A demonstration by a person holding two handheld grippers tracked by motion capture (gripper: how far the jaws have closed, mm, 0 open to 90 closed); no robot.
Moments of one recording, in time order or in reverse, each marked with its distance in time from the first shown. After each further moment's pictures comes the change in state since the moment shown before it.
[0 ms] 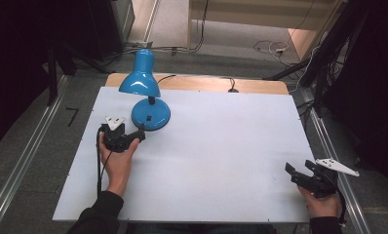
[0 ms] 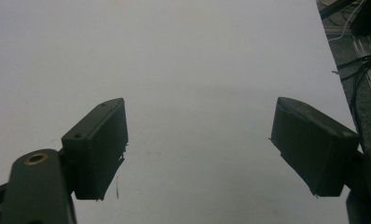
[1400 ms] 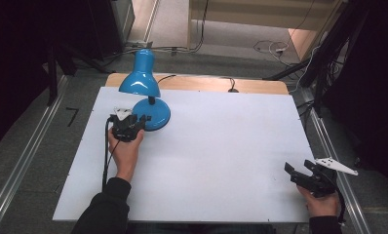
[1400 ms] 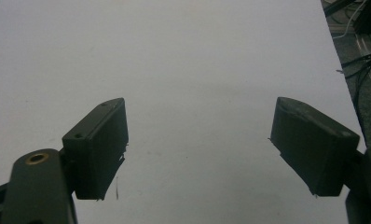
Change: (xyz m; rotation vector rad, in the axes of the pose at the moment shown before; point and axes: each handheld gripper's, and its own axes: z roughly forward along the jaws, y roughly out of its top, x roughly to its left) left arm -0.005 0.012 0.036 -0.009 -0.029 0.019; right arm 0.000 0.000 0.003 0.009 0.005 -0.001
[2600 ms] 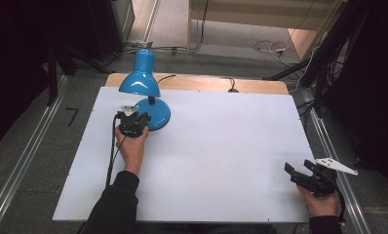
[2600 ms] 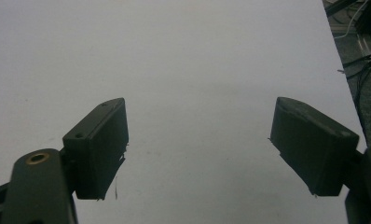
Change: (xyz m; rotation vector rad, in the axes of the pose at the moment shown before) left arm -0.007 -0.001 0.028 0.032 -0.029 -0.011; right arm -0.001 0.000 0.001 0.003 0.005 0.000
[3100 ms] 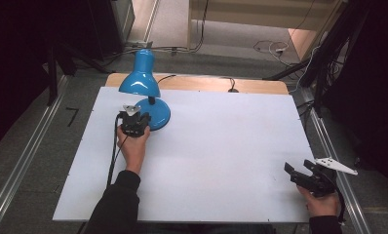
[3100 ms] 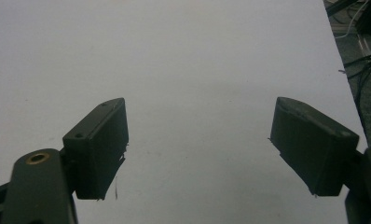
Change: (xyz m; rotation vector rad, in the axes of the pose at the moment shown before) left arm -0.002 -0.001 0.005 -0.002 0.010 0.021; right arm 0.000 0.000 0.000 0.001 0.000 -0.001
